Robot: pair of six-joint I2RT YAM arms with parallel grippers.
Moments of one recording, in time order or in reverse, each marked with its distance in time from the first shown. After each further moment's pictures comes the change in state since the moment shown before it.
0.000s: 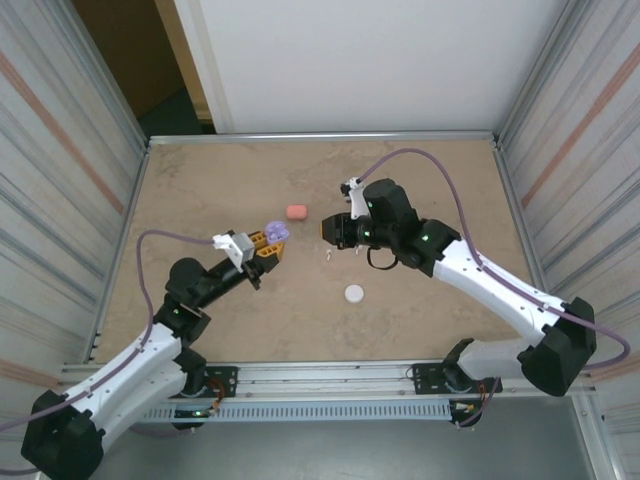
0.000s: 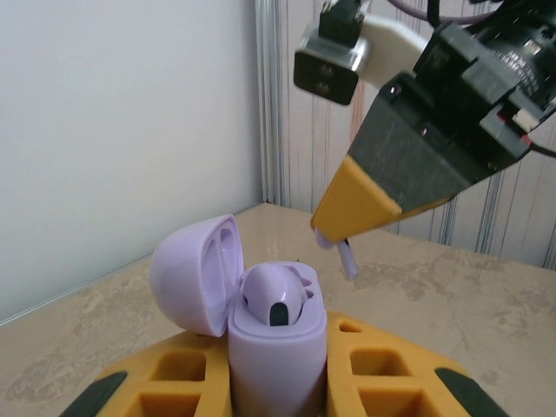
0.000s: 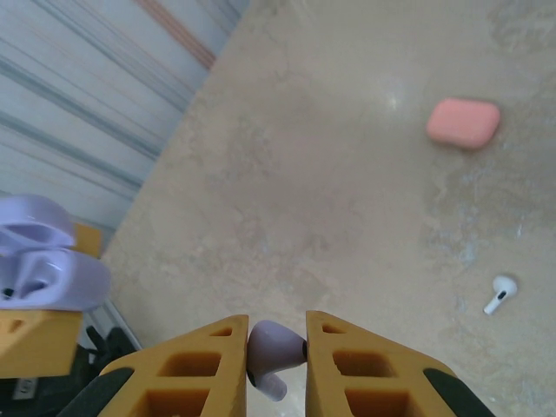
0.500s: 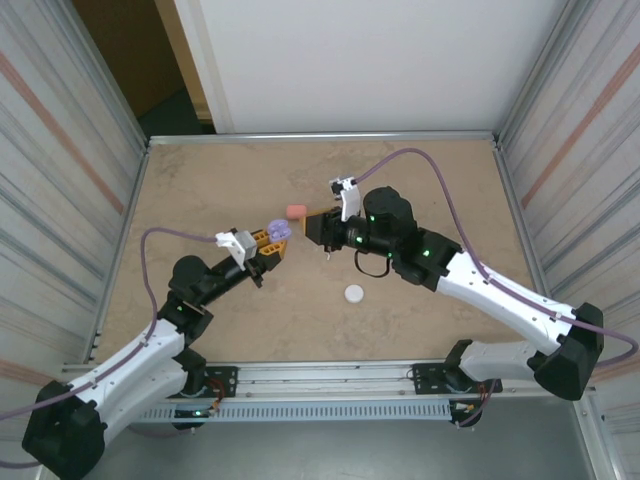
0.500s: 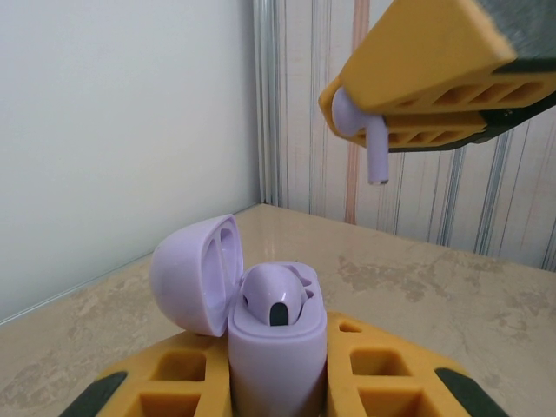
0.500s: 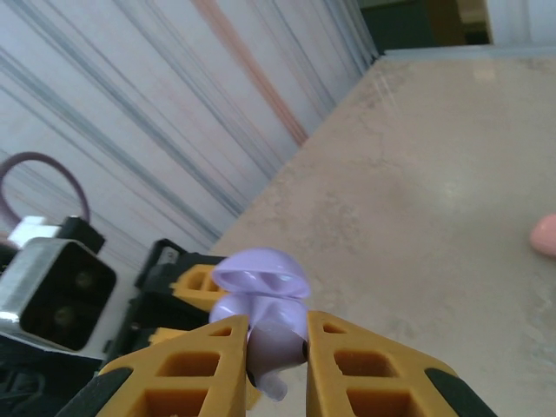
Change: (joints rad) left arm 0.000 0.048 0.000 0.053 0.009 -0.007; right arm 0.140 -0.050 -0.011 0.229 0.061 -0.006
